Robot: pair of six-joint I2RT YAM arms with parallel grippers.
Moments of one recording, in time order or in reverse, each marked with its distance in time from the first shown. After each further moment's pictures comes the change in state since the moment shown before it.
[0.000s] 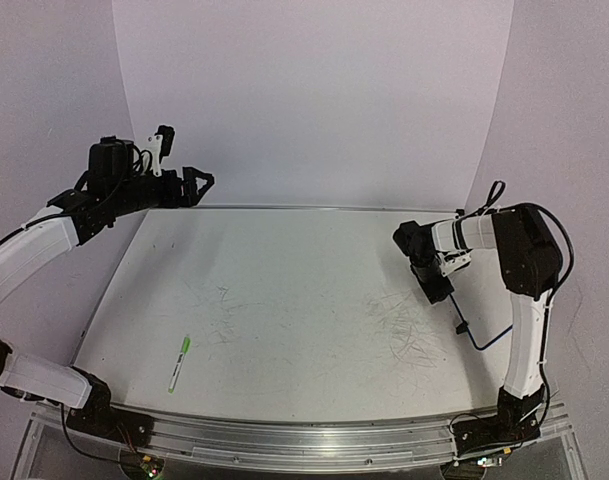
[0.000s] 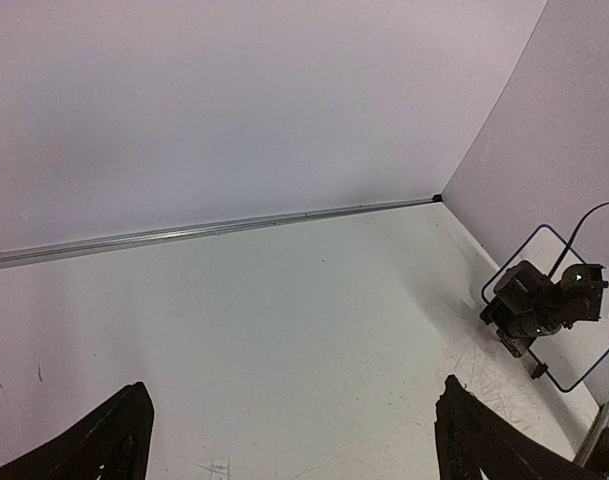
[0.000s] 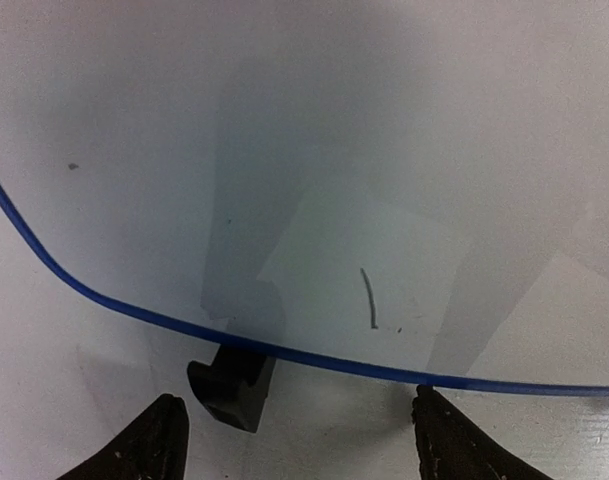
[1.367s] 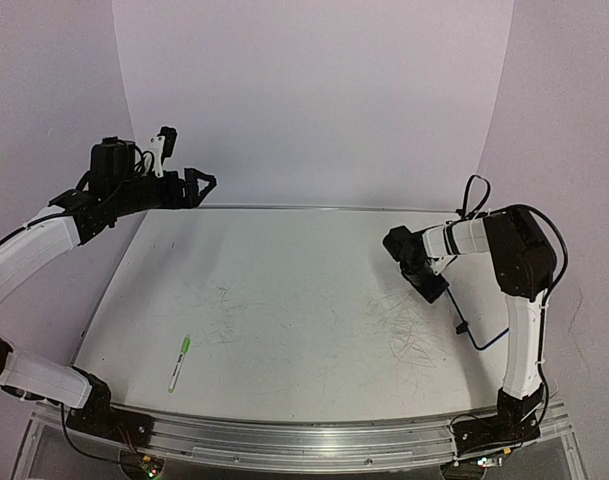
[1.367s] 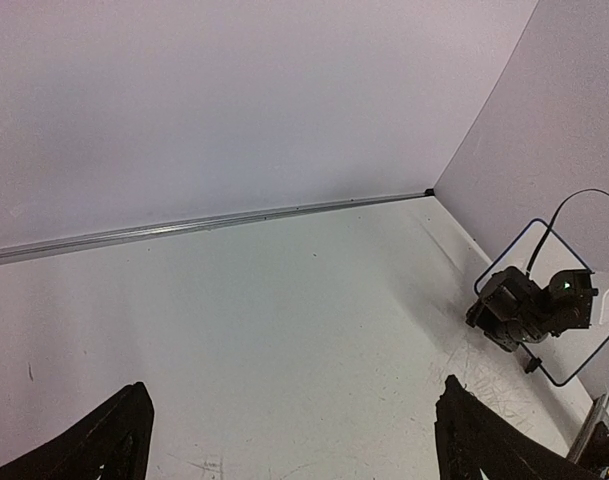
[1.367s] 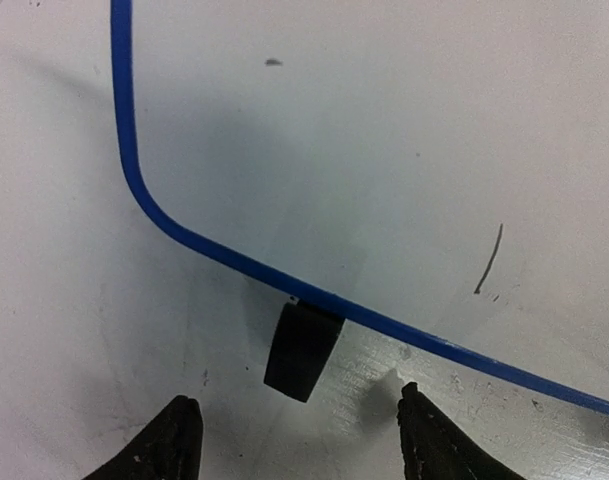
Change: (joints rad) left arm 0.000 0.008 0.000 0.000 0.027 -0.003; right arm 0.056 0.020 -0.019 0.073 0.091 -0.220
